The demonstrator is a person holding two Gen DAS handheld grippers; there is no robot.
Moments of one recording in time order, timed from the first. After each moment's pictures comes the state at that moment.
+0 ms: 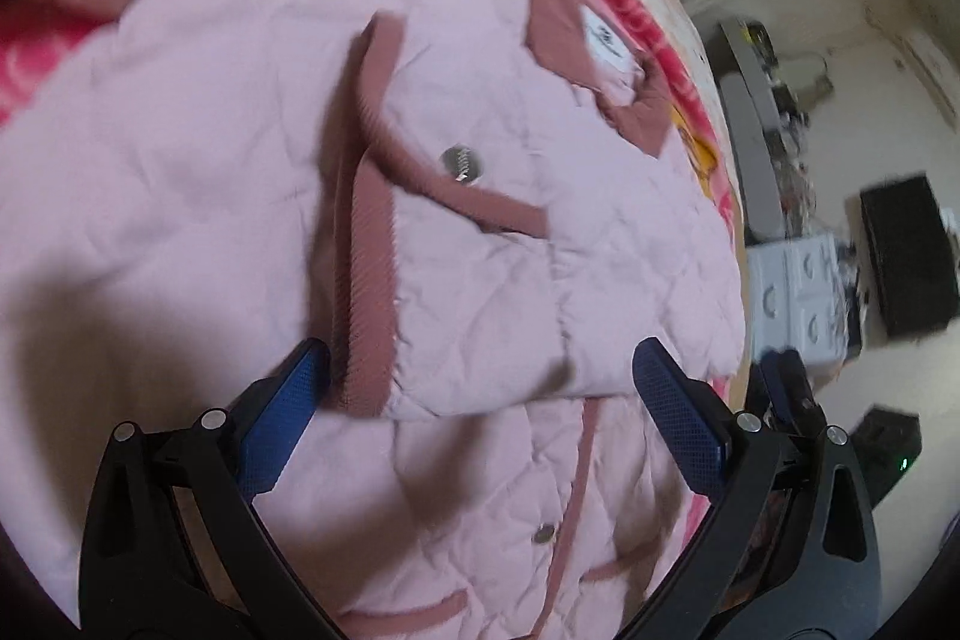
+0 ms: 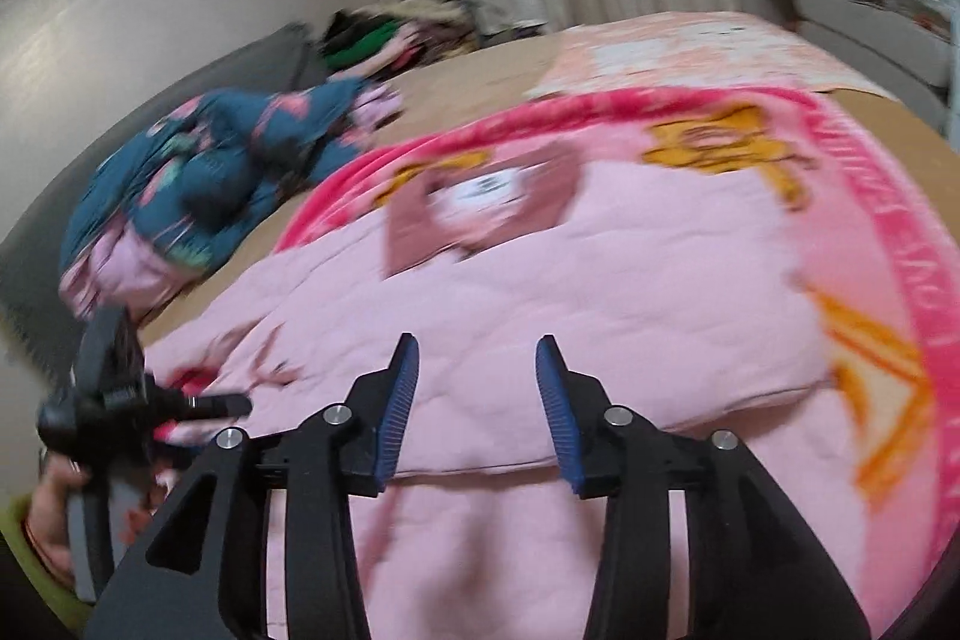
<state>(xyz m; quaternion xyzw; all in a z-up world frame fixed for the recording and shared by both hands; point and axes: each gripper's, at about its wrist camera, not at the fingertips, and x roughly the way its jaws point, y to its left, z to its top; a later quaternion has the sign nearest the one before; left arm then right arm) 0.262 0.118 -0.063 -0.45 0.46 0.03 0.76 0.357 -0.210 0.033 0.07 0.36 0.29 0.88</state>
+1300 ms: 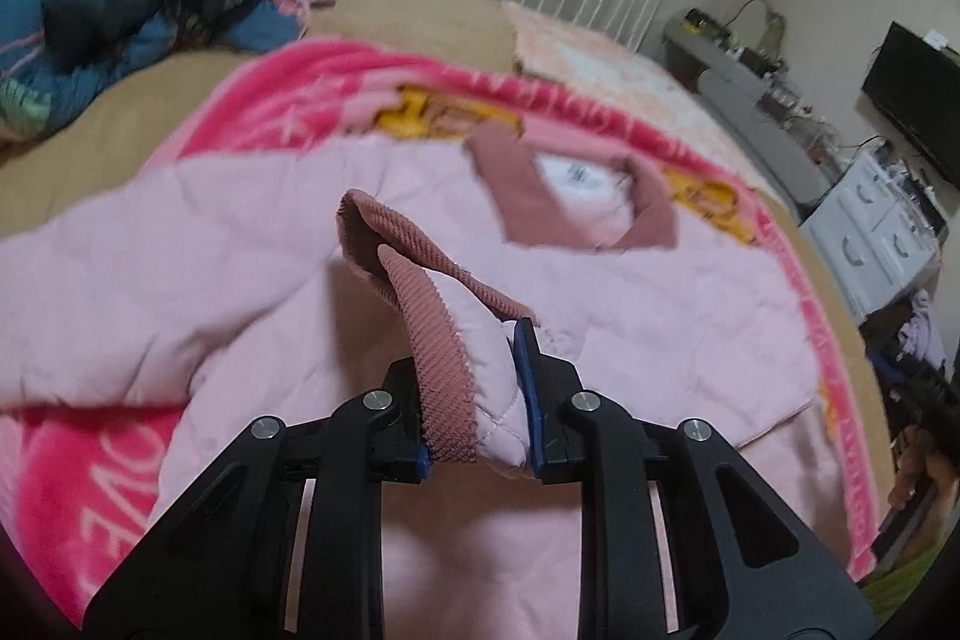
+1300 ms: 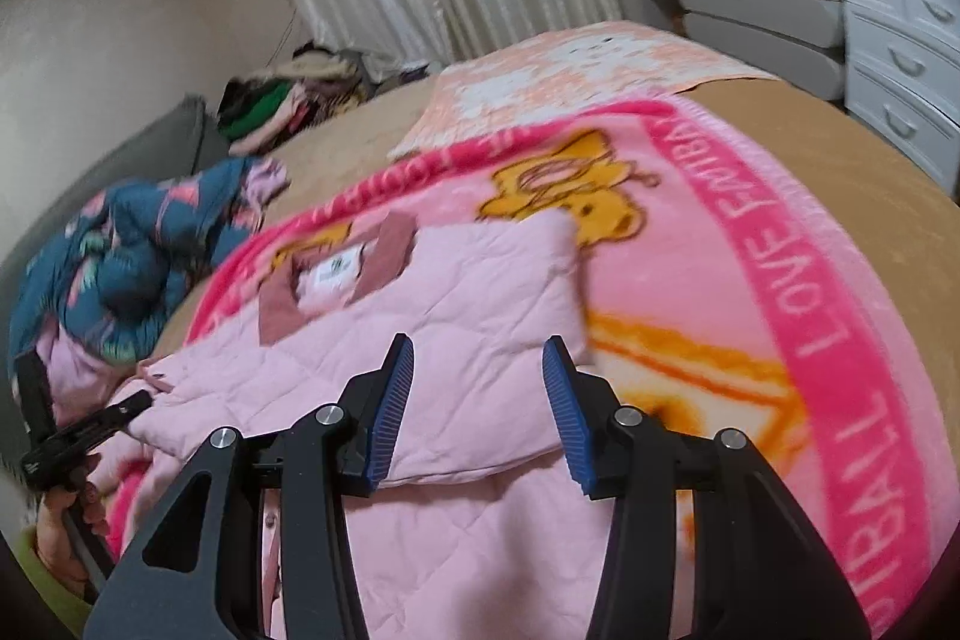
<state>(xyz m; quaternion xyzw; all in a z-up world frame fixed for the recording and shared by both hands) 0.287 0.141 -0.001 -0.19 0.37 0.06 0.91 0.397 -0.265 0.030 0.09 0.36 0.20 0.91</state>
